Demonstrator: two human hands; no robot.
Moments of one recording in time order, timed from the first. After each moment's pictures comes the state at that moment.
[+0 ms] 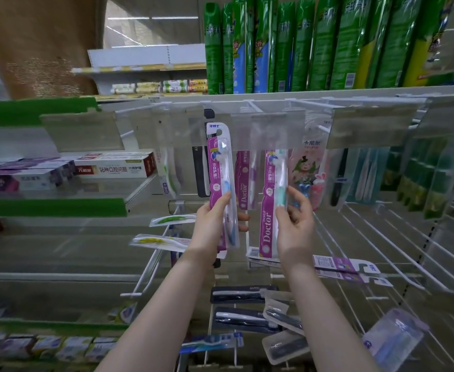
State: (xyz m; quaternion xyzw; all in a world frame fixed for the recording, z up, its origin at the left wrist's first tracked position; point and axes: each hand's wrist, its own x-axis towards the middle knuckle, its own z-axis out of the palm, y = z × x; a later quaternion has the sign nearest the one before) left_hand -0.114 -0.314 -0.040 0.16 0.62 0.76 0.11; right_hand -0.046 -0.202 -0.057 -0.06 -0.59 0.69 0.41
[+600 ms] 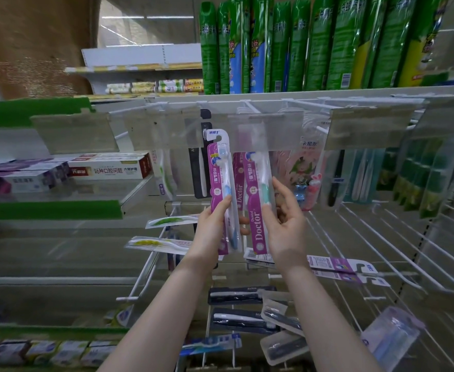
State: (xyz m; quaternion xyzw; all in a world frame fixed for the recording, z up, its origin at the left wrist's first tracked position) left_hand -0.117 -0.309 -0.049 0.17 0.62 0.76 0.13; right_hand -0.054 -0.202 -0.059 -0.03 -0.65 0.65 0.39
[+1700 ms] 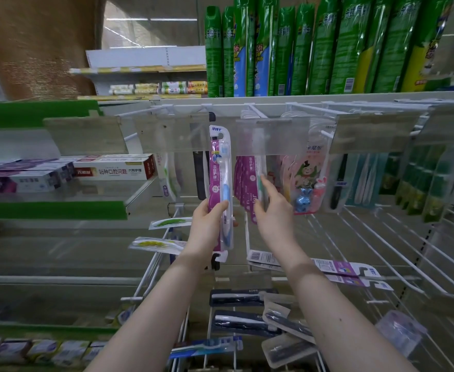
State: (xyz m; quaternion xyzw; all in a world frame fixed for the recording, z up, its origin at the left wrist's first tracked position) left_hand -0.122 -0.320 -0.040 0.17 0.63 0.75 0.05; right_hand -0.104 -0.189 -0.053 -0.12 -0.83 0.41 0.37
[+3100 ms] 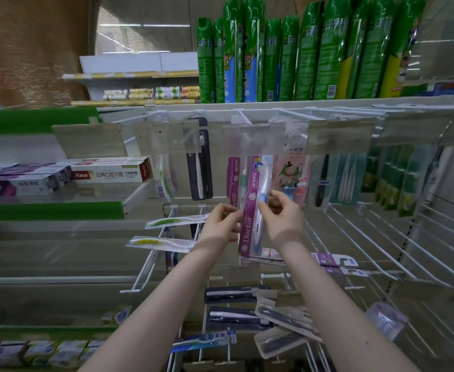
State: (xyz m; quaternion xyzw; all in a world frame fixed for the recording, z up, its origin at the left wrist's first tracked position) left_hand -0.102 -0.302 -0.046 0.22 0.70 0.68 0.11; right_hand -0.046 -0.188 -0.040 -0.11 -0.74 0.54 0.39
